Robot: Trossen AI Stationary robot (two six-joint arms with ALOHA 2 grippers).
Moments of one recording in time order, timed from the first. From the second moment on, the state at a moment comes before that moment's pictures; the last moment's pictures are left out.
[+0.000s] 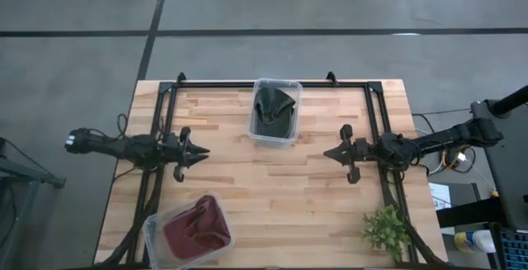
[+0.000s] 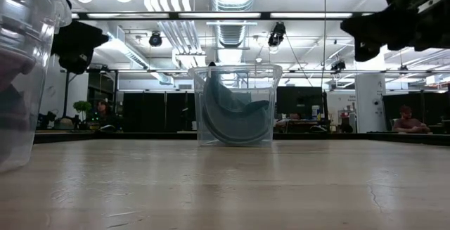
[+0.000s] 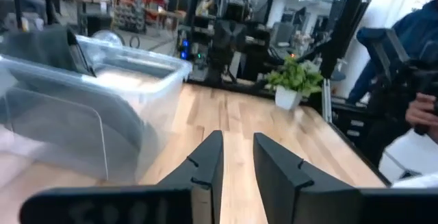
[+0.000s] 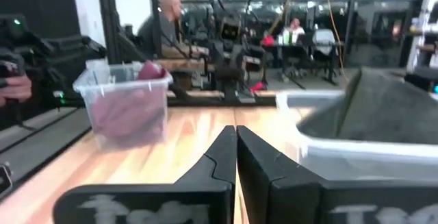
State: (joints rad) left arm -0.21 0.10 0.04 0.02 -0.21 -0.20; right arm 0.13 0.63 0.01 0.70 0.07 0.03
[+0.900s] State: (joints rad) left arm -0.14 0.04 0.03 -0.02 -0.18 -0.13; right arm 0.10 0.10 0.01 0.15 0.08 0.10
